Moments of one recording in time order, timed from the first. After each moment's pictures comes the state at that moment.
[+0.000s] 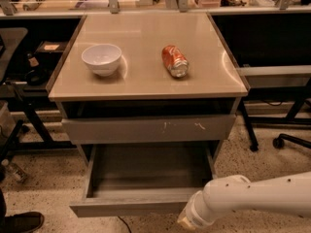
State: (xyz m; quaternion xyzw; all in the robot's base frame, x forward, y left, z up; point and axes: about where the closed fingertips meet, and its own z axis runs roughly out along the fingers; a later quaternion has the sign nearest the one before) arm 0.359 -0.098 0.455 -0.50 0.85 0.15 0.11
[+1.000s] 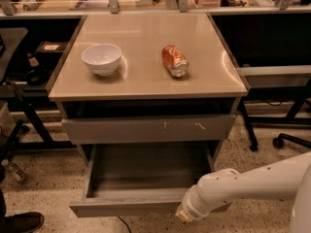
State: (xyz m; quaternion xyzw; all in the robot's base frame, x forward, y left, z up) arm 0.393 -0.094 0.427 -0.51 0.84 0.13 0.11
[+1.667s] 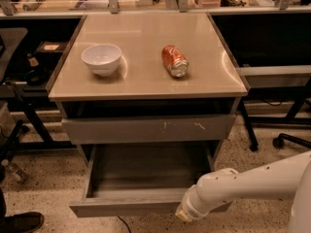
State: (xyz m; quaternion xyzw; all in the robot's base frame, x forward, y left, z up) arm 0.393 -0.094 0.427 -0.51 0.84 0.13 0.11
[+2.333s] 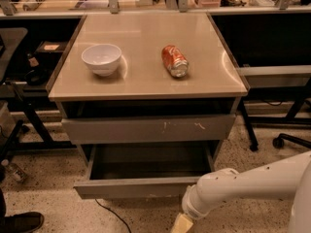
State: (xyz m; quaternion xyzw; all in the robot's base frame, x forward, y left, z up) arm 0.393 -0.094 0.427 -0.51 0.84 0.13 0.11
